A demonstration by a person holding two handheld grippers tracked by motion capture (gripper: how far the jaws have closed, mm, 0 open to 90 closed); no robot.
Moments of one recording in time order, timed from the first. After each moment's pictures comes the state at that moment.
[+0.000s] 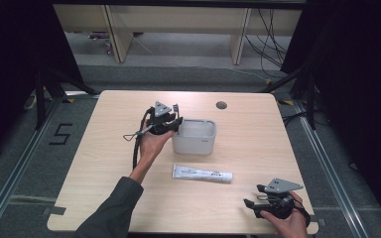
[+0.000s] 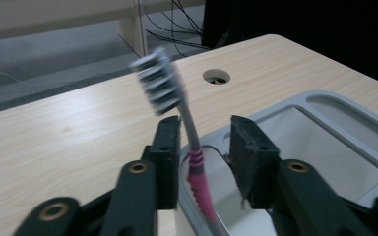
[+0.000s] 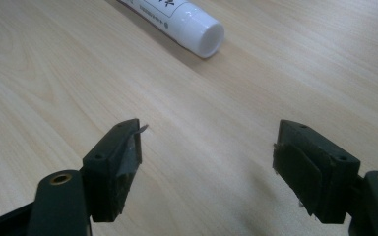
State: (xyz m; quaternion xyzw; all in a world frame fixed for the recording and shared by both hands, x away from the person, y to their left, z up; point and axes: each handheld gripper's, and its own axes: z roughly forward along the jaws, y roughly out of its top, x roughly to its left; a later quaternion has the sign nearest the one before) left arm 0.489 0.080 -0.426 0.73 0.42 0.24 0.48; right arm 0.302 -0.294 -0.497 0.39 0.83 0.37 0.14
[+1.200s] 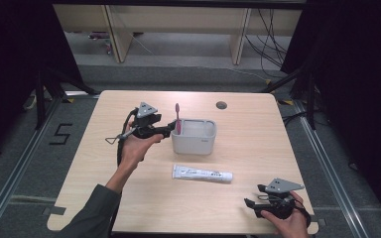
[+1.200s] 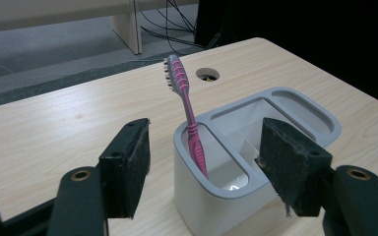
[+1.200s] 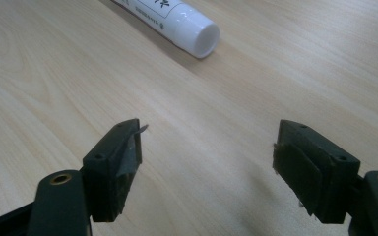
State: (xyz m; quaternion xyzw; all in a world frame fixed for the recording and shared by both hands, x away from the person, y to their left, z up) left arm 0.453 0.112 -0.394 0.73 0.42 0.21 0.49; right arm 0.302 -0.296 -0.497 0.39 0.83 0.37 0.15
